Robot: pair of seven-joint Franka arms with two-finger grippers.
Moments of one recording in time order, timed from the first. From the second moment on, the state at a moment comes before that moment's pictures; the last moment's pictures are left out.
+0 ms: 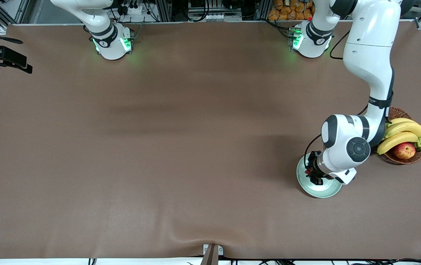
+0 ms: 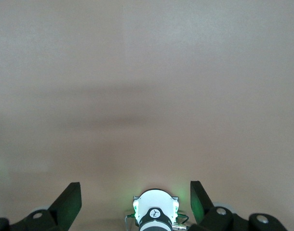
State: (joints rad) left arm -0.26 0.68 0.10 -1.65 -0.15 2.36 -1.62; right arm -0.01 0.00 -0.02 -1.42 0.05 1.22 0.00
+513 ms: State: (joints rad) left arm -0.22 0.50 0.11 -1.63 -0.12 2.22 -1.35; right arm -0.03 0.00 -0.02 -1.42 0.05 1.22 0.00
